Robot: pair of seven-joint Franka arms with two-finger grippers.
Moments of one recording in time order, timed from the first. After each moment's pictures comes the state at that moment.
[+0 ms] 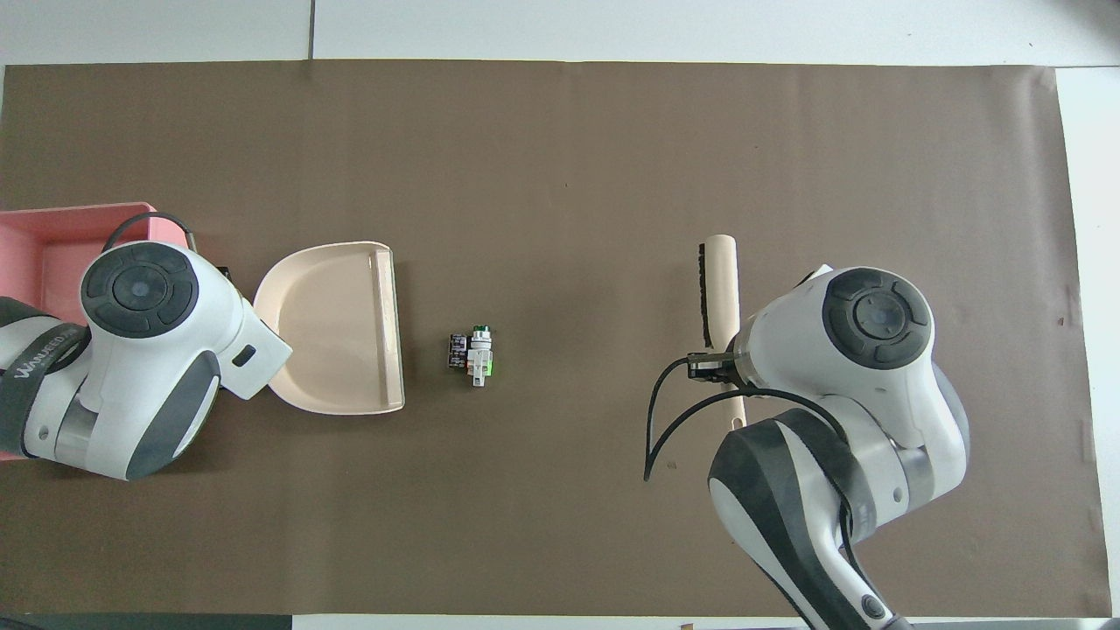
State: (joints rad) left arm -0.21 -0.07 -0.06 -2.21 0.38 2.05 1.11; right arm 0.47 -0.07 -0.05 -2.19 0.04 2.06 0.43
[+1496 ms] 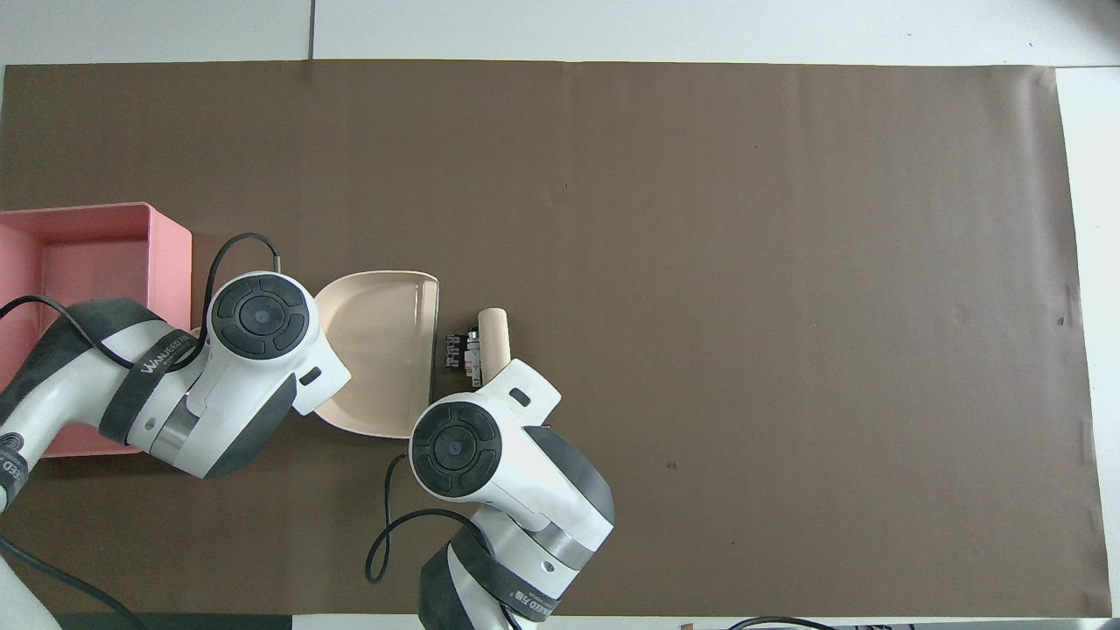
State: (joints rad) left arm -0.28 0.01 -0.06 -2.26 0.46 2.13 1.10; right arm 0.92 0.31 -0.04 -1.87 0.08 2.16 0.77
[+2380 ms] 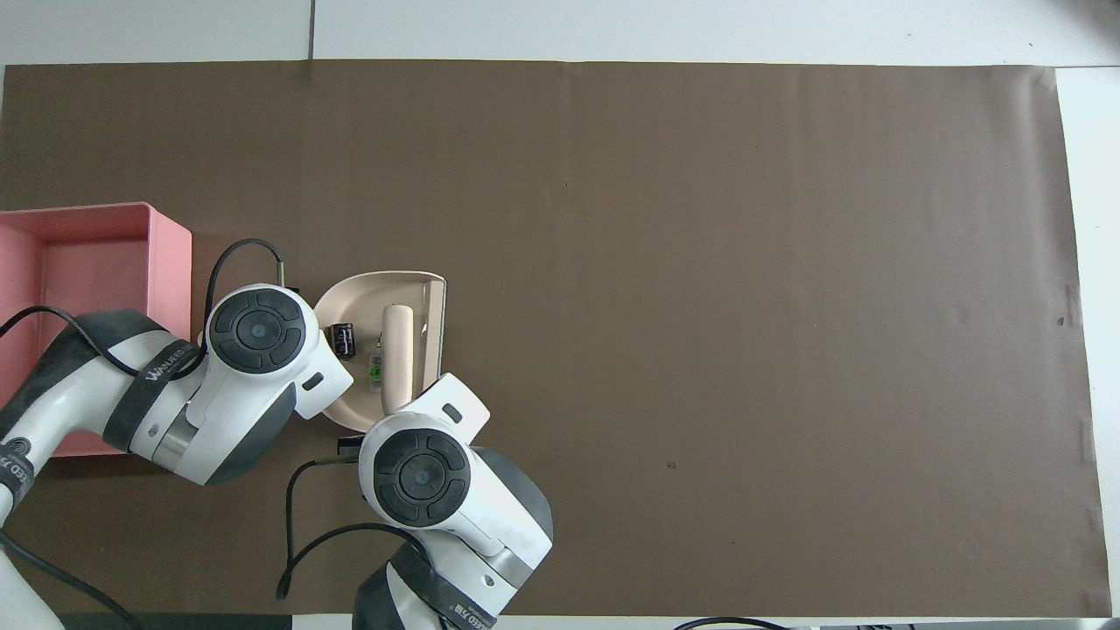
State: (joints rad) left arm -0.28 0.01 -0.06 -2.30 0.46 2.21 1.08; right arm 0.95 0.41 0.01 -1.75 0.27 2.41 0.80
